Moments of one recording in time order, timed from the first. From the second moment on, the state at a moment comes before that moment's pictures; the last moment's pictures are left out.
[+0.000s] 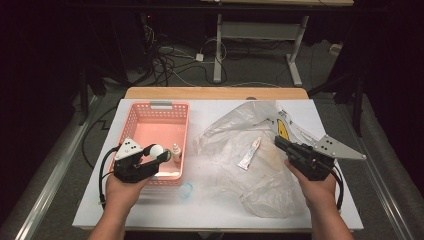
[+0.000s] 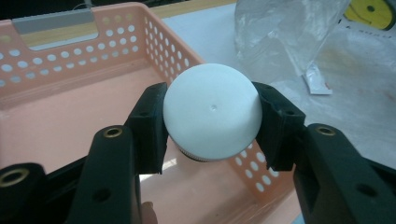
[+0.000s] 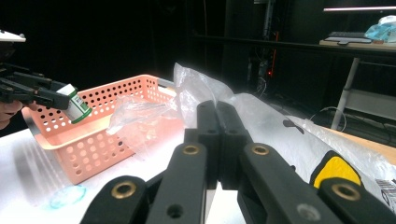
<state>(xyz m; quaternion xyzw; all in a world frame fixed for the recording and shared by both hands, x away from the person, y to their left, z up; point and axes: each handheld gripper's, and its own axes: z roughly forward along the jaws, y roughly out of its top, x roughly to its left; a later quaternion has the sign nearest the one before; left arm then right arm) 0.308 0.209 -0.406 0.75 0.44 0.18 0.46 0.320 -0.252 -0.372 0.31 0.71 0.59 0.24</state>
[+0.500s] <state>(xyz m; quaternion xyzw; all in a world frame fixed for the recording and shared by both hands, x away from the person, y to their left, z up) 0.300 0.187 -0.401 0.76 0.41 0.16 0.48 0.320 -0.251 -0.372 0.31 0.71 0.59 0.24</state>
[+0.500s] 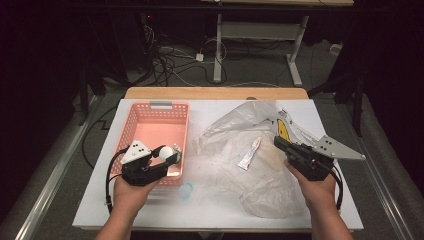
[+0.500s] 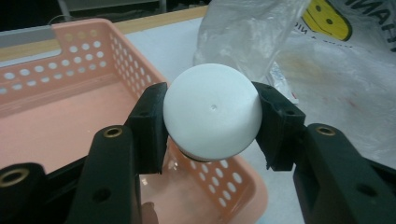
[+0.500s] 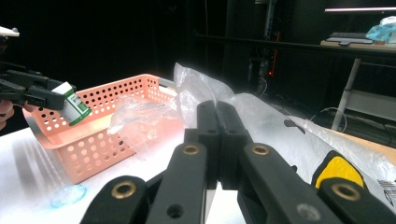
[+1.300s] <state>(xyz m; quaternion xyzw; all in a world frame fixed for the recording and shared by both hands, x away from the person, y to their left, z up) 0.288 0.140 -0.409 0.78 0.35 0.13 0.49 0.318 -0.248 -0.372 0.31 0.71 0.59 0.24</state>
